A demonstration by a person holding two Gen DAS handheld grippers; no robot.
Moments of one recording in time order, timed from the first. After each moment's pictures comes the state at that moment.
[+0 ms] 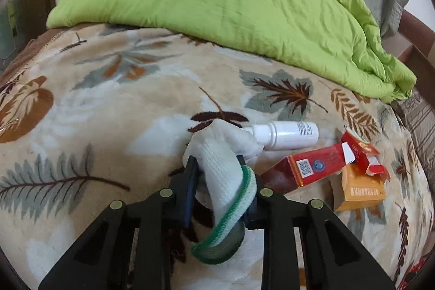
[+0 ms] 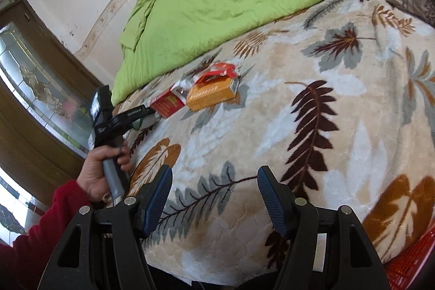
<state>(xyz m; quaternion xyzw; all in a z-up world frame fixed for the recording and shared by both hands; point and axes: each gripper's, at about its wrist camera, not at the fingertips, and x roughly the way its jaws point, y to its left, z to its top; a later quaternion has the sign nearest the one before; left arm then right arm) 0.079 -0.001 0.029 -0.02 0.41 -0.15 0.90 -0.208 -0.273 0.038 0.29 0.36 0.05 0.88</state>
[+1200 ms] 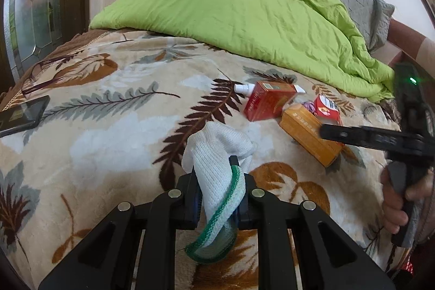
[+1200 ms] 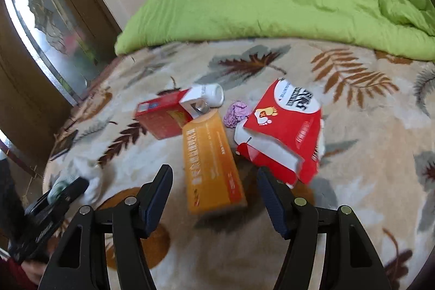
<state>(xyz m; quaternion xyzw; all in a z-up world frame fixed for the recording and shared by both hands) -0.062 0.037 0.036 -0.04 0.36 -0.11 0.93 0.005 -0.222 0.023 0.12 0.44 0.15 0.88</state>
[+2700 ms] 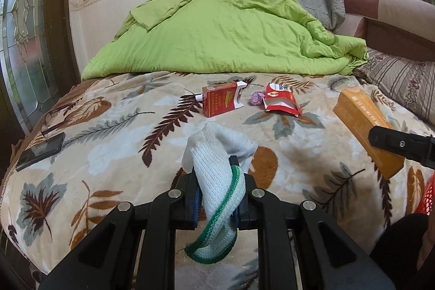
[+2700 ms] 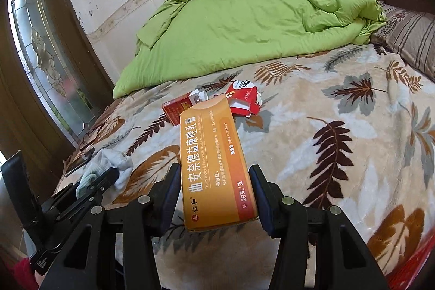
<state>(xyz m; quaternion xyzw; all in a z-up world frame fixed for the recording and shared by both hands) -0.167 -0.008 0.056 0.07 0.28 -0.14 0.95 -0.206 -0.228 0.063 0.18 0.31 0.03 0.93</state>
